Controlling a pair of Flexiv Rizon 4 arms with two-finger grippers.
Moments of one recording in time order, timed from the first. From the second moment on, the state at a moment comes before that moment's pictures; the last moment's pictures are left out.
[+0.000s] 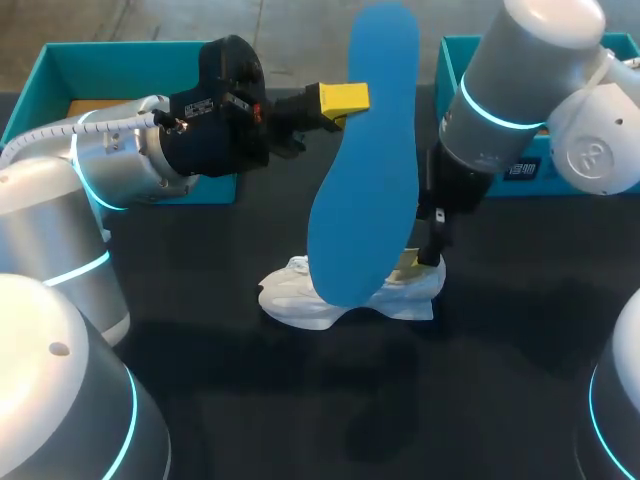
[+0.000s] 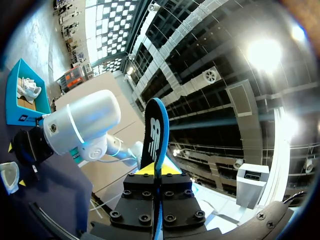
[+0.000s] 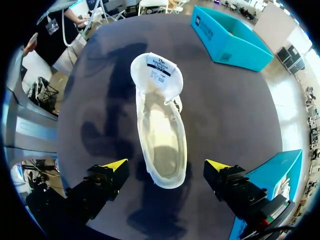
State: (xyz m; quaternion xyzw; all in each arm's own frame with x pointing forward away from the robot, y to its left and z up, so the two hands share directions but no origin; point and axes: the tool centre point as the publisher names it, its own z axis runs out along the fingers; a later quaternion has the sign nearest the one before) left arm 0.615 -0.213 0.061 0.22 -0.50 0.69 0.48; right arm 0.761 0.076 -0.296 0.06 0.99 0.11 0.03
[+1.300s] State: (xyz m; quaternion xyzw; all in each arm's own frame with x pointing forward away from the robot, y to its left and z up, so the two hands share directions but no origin) left arm 0.615 -0.213 0.061 0.22 -0.50 0.69 0.48; right arm 0.810 0.118 -0.373 0.03 0.99 0.10 -0.01
